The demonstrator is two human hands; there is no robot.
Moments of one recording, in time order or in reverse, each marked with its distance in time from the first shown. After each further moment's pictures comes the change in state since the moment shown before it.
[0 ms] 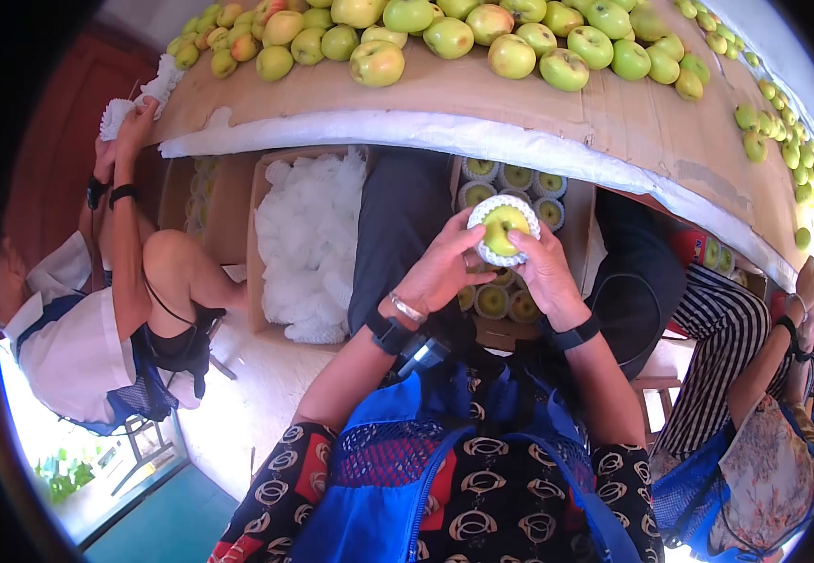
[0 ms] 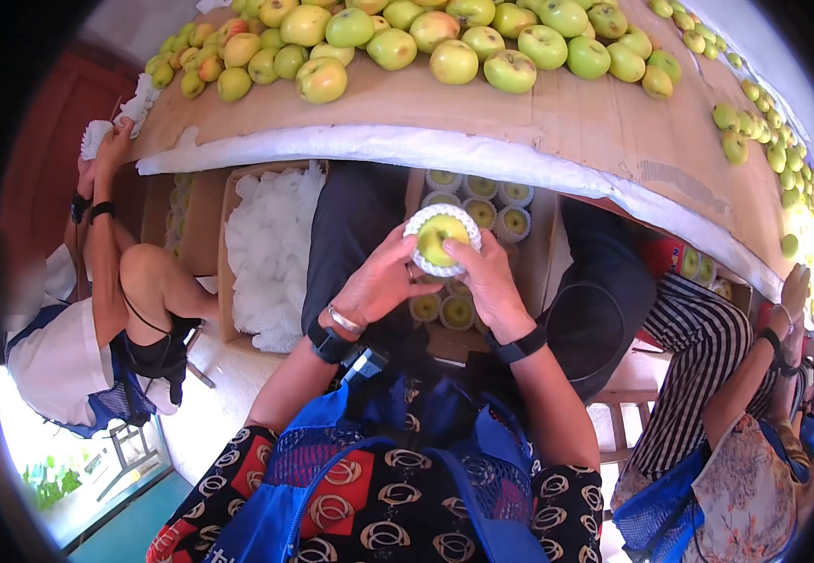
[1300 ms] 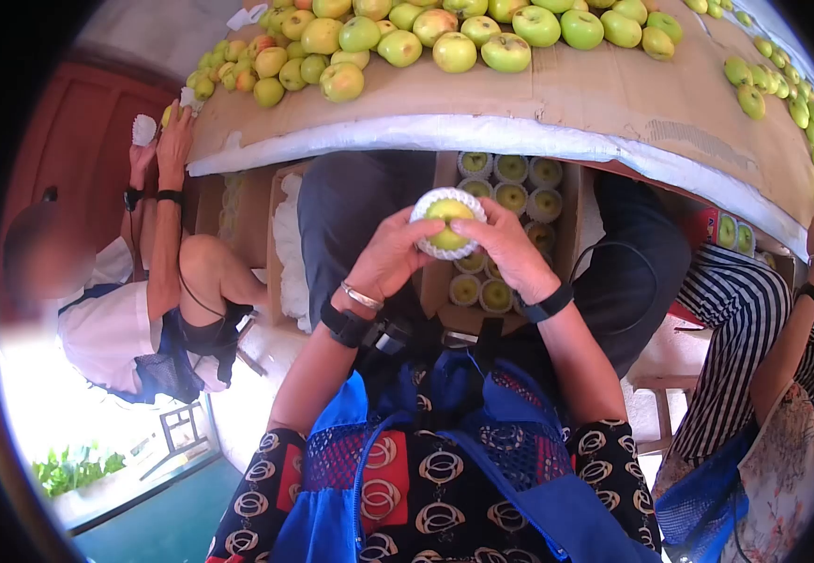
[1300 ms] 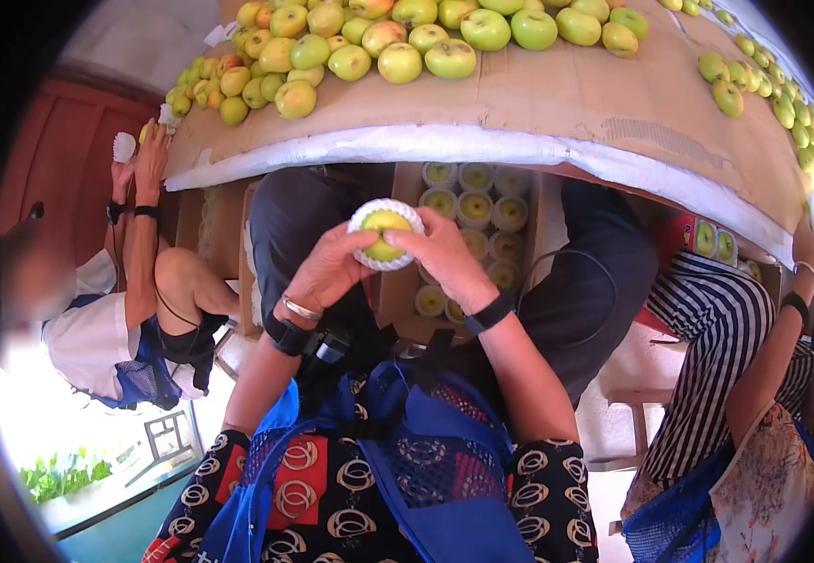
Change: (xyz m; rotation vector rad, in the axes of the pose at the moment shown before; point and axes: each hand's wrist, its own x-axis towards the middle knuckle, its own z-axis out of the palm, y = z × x) left_hand -0.020 0.017 0.033 0.324 0.059 0.083; right_hand -0.005 -0.013 -0.006 -0.148 -0.307 -0.120
